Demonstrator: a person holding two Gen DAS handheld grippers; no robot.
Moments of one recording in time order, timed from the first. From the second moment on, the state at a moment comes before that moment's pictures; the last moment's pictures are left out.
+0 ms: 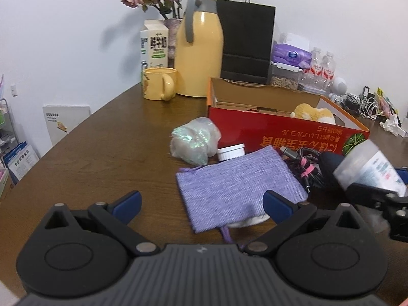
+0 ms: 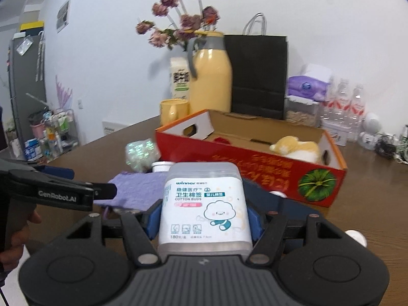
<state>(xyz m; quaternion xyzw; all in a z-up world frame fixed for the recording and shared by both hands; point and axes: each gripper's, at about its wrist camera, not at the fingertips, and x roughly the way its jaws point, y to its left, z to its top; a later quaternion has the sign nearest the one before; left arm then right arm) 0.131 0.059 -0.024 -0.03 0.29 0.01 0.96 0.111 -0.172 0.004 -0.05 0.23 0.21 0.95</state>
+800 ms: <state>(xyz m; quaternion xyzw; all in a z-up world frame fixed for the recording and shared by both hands) 0.187 0.057 -0.045 -0.08 0.34 -0.02 0.94 0.136 -0.199 -0.014 -0.03 0.25 0.18 0.95</state>
